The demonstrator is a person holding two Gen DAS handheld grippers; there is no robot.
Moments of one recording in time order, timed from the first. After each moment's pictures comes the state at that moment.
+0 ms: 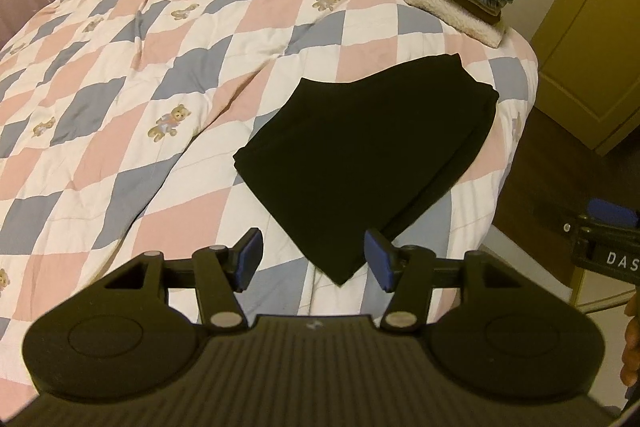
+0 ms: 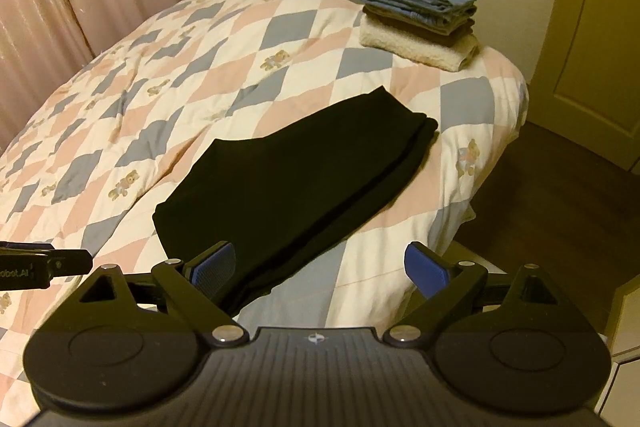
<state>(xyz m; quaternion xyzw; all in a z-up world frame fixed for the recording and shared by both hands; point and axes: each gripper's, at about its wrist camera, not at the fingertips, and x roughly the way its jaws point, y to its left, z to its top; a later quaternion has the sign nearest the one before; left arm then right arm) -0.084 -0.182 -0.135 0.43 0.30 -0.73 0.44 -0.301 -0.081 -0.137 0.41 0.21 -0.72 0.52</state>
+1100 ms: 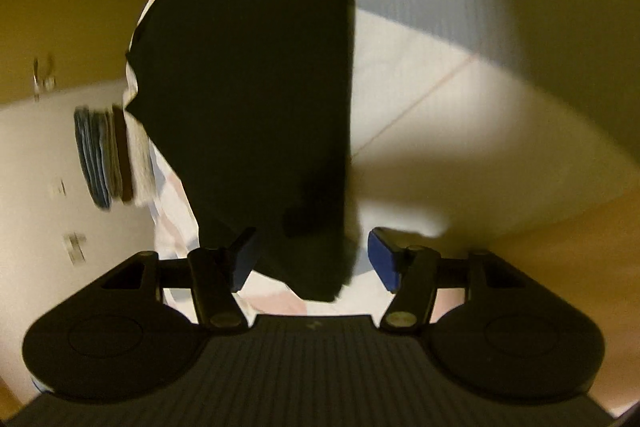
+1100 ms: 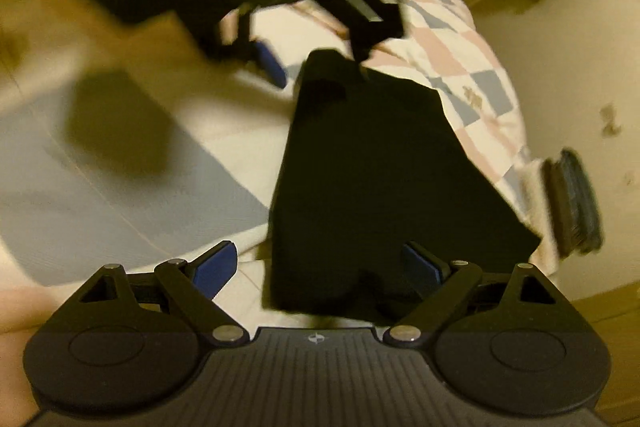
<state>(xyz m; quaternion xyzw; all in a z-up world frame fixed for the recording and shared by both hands) -0.018 -0.242 -0.432 0.42 -0.66 -0.61 -0.06 -0.065 -0.151 -0.367 0.04 0.59 -0.57 0.57</state>
